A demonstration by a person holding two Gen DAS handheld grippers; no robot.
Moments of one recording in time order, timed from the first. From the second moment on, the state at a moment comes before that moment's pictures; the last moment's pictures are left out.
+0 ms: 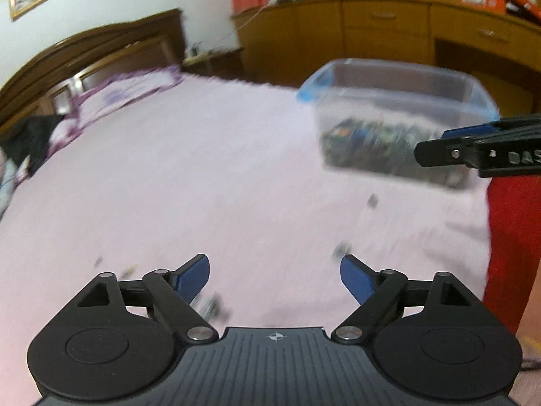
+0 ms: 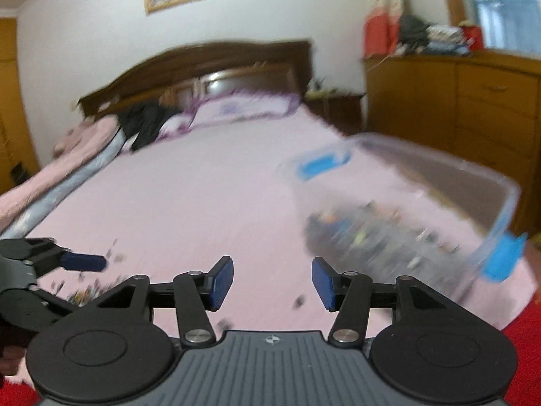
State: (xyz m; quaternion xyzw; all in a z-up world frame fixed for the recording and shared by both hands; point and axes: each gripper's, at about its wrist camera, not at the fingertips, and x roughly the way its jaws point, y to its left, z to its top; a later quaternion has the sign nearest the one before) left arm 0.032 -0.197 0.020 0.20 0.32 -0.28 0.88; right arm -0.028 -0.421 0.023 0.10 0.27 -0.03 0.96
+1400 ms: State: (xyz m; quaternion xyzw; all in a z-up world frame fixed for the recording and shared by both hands) left arm 0.098 -0.156 -0.038 0.19 0.40 -0.23 0.87; right arm 0.017 -0.344 -0.082 0.11 0.35 -0.01 0.93
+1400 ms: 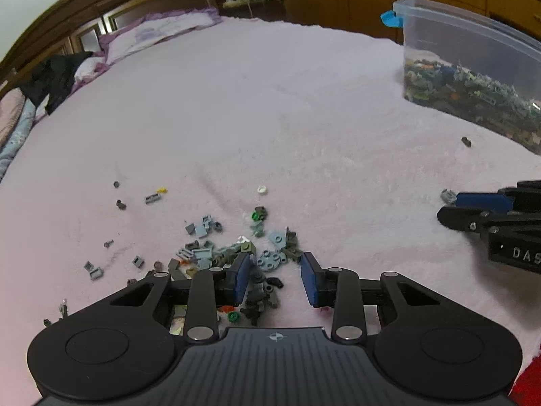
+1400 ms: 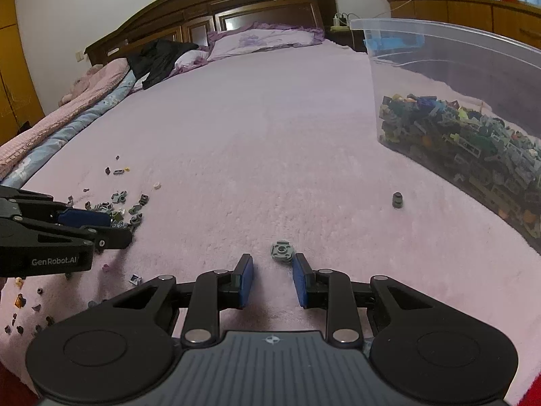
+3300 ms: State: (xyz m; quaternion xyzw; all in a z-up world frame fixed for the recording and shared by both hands) left arm 0.037 -0.137 0.040 0.07 0.33 -0.29 0.90; right arm -0.010 -0.346 -0.024 0.09 0.35 0.01 0.93
